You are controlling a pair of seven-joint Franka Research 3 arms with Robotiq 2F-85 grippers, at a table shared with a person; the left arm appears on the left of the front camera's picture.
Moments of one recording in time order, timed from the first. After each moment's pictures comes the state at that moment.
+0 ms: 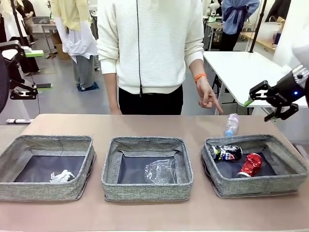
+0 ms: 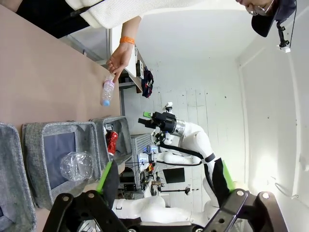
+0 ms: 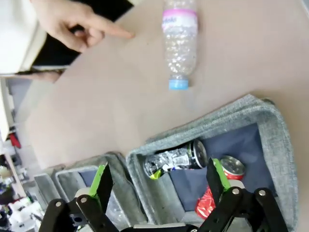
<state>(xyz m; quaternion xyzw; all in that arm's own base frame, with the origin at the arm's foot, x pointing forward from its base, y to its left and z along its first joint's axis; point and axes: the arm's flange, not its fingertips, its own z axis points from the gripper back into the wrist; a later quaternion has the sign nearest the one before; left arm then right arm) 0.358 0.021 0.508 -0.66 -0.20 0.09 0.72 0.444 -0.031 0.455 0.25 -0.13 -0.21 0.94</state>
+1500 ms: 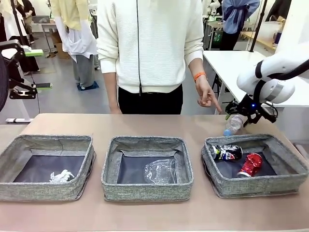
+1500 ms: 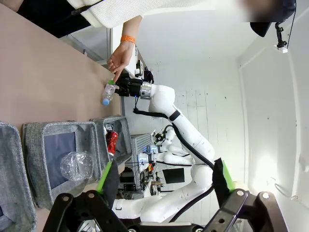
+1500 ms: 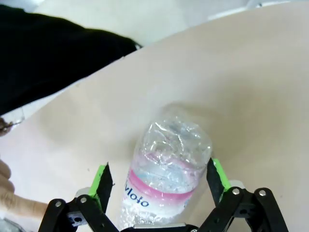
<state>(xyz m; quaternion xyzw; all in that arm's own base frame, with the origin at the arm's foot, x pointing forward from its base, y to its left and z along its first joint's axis) 0.359 0.021 0.507 -0.66 -0.20 0.10 0.72 0.641 -0.037 0.309 0.13 -0.09 -0.18 0.97</state>
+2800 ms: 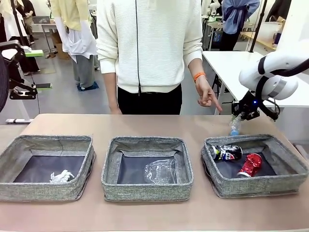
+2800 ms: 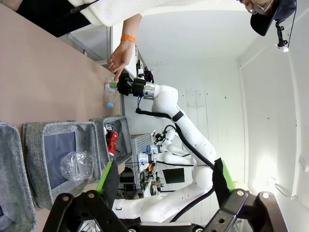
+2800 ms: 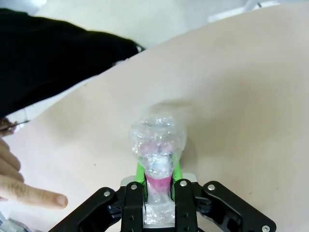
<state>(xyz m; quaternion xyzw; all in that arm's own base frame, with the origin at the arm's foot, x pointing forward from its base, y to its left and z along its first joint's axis) 0.359 0.021 0.507 -0.66 -0.20 0.10 0.72 0.640 -0.039 0.324 0.13 -0.09 -0.19 0.97</state>
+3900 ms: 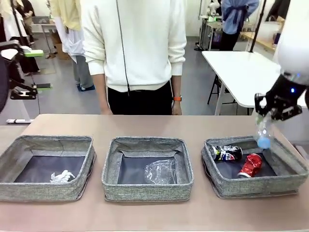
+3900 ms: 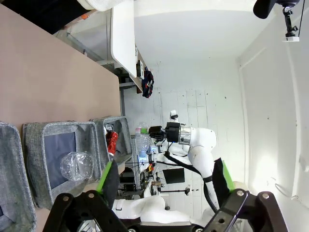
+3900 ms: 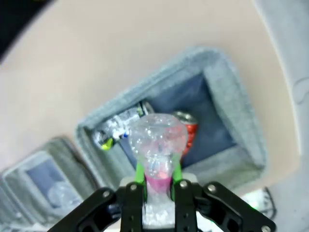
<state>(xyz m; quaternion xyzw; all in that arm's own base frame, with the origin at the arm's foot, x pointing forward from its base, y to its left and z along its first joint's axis) 0.359 0.022 0.508 -0.66 -0.20 0.10 0.72 0.403 0.019 0.487 0.06 -0.08 -0.23 0.97</state>
